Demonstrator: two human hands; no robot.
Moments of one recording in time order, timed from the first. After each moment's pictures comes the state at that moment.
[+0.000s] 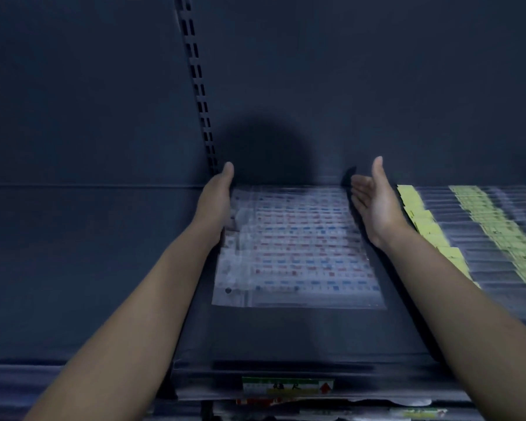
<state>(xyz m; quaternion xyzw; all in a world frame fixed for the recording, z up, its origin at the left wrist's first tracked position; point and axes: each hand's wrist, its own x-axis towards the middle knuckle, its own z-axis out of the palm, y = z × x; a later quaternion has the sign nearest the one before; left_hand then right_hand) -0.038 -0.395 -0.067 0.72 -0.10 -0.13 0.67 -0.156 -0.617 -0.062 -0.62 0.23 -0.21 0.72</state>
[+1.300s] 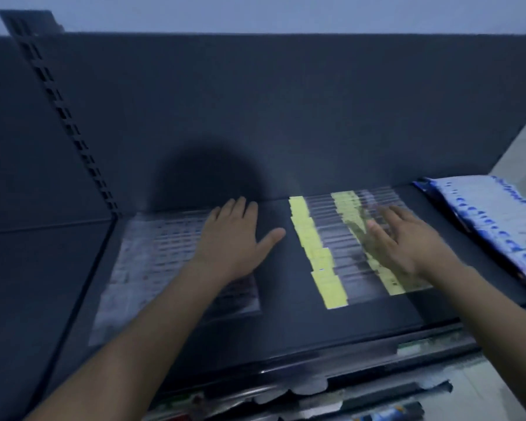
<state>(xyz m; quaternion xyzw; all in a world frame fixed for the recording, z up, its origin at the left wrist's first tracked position) -0.168 -0.527 -0.030 0.91 -0.41 0.04 0.06 -0.343 -0.770 -0.041 -0.94 0.32 -0.06 0.09</state>
